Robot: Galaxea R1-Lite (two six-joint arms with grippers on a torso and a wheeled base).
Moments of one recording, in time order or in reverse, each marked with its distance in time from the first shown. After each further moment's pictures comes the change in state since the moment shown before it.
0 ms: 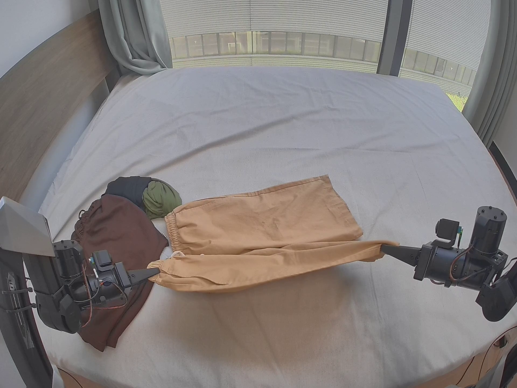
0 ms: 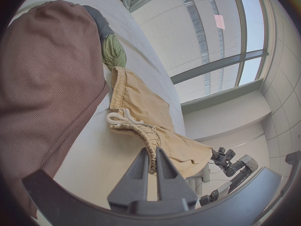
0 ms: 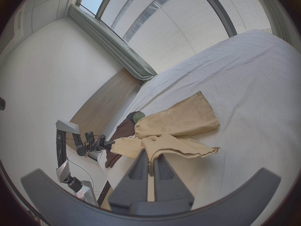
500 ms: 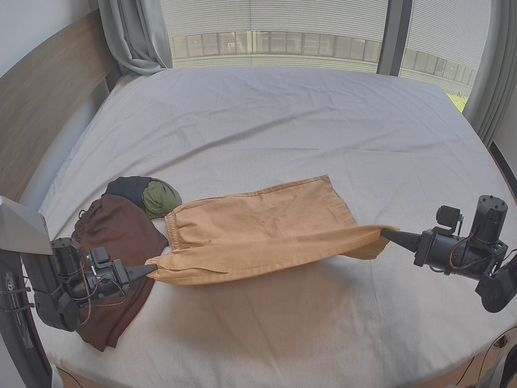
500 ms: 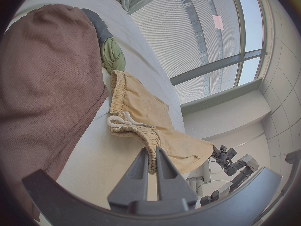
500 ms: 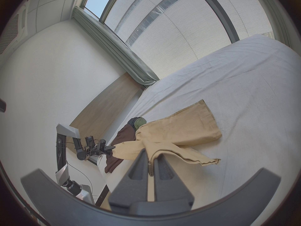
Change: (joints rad) left arm 0.010 -0.021 -0.011 0.000 0.001 -0.001; right arm -0.015 0.010 -0.095 0.030 -0.001 0.018
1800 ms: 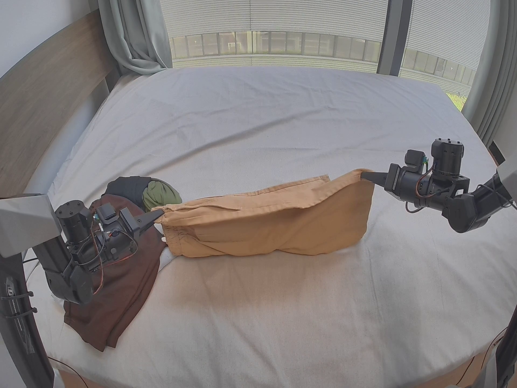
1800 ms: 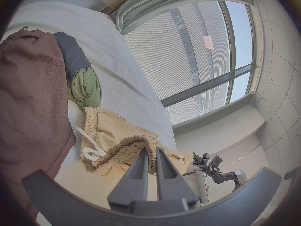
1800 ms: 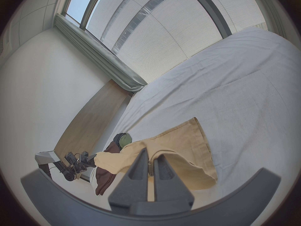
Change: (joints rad) left arm -0.108 -0.023 -0.301 0.001 0.217 -0.275; right arm -0.053 0.313 -0.753 0.457 -0.011 0.058
